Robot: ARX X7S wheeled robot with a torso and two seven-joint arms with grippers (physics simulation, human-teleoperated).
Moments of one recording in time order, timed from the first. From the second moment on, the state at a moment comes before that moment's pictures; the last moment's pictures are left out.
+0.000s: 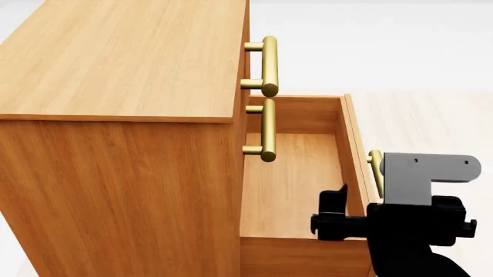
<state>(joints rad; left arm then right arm) 0.47 -0.28 0.18 0.26 -0.13 0.32 -0.30 0.60 0.32 -0.05 -0.16 0.45 1.06 0.25</state>
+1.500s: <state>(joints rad) 0.46 -0.31 0.21 0.25 -0.14 0.33 -0.34 0.69 0.35 -0.02 0.03 0.49 1.17 0.28</state>
